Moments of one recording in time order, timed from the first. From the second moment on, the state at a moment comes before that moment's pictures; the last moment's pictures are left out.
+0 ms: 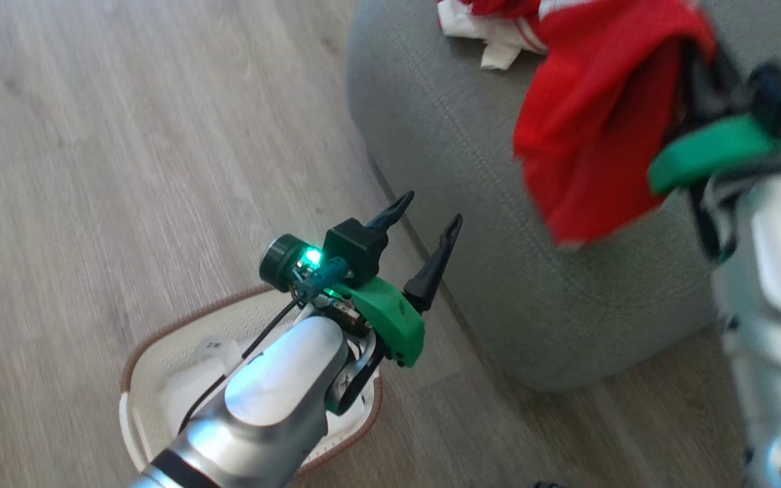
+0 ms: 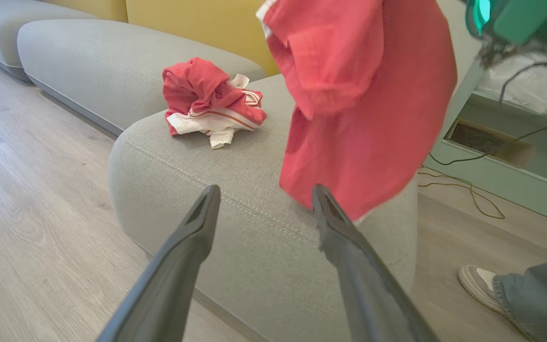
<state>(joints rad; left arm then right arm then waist) -0.62 0.05 -0.89 0.54 -0.54 0.06 -0.25 -0.63 -0.12 -0.03 0.47 -0.02 0.13 -0.26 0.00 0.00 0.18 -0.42</state>
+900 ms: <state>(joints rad) -0.76 0.11 -0.94 0.38 -0.42 0.13 -0.21 -1.30 -0.48 -0.23 0.94 -0.11 0.13 -0.26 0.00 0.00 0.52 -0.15</state>
